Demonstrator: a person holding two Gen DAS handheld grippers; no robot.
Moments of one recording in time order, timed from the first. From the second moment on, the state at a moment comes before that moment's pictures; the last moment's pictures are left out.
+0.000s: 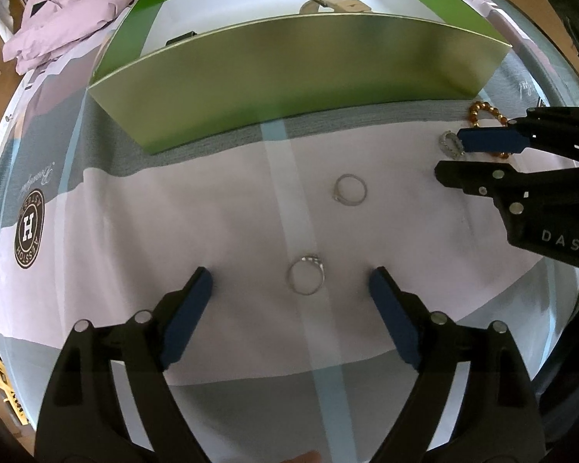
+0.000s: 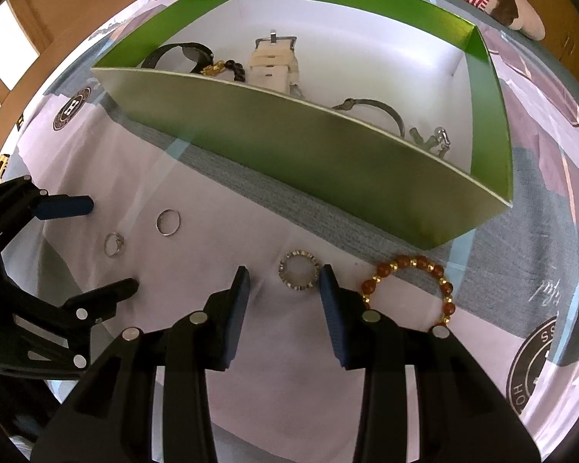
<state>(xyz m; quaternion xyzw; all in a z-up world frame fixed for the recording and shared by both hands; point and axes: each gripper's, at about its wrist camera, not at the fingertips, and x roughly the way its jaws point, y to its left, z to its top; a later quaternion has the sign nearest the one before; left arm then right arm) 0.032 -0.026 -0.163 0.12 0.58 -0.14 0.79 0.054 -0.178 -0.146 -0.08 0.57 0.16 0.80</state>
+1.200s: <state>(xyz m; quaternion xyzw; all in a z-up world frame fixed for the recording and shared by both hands) 0.033 -0.025 -0.167 0.12 0.58 -0.13 0.80 0.050 -0.162 -0.154 -0.11 0.58 0.17 0.79</state>
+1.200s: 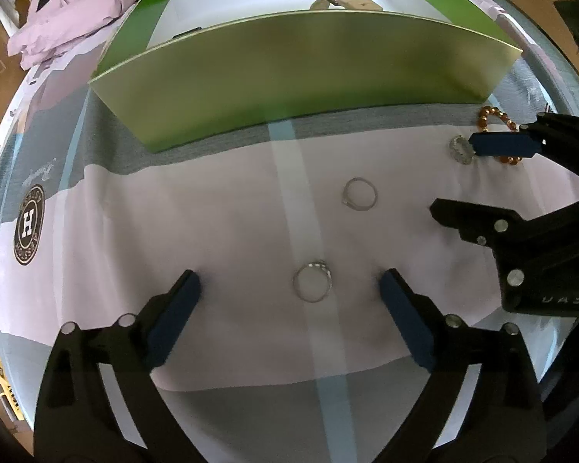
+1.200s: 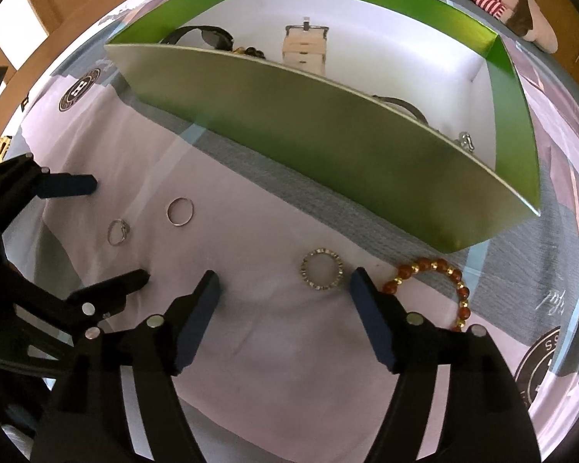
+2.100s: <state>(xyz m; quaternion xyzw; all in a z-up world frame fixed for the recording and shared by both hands) 0.029 -0.029 -0.166 0.12 0.57 -0.13 0.80 0.049 -0.159 -0.154 -0.11 0.57 0.17 0.80</state>
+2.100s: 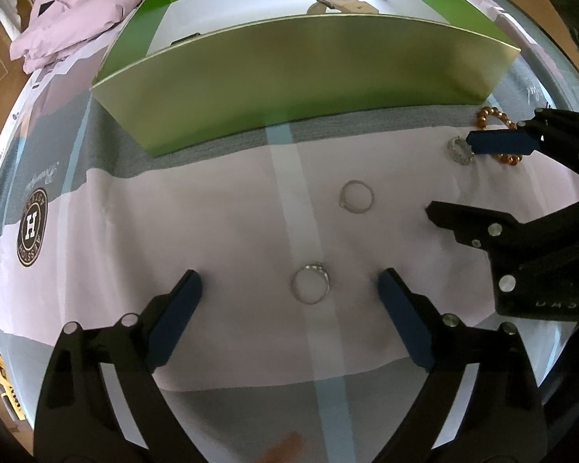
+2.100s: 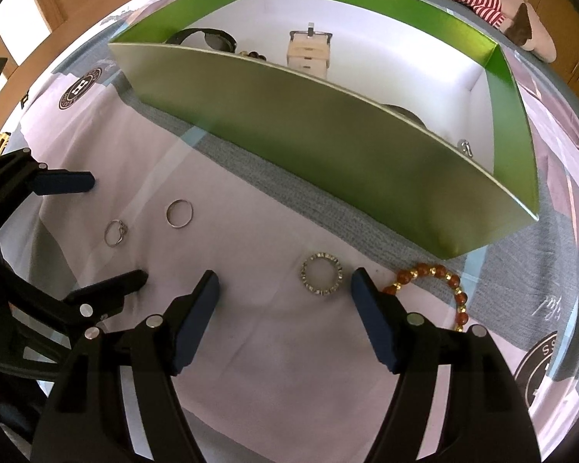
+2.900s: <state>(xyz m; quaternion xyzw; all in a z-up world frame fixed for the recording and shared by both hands) 0.020 -0.029 -0.152 0.11 0.55 -0.18 0.81 0.043 -0.161 -0.147 -0.13 0.55 0.17 0.81</state>
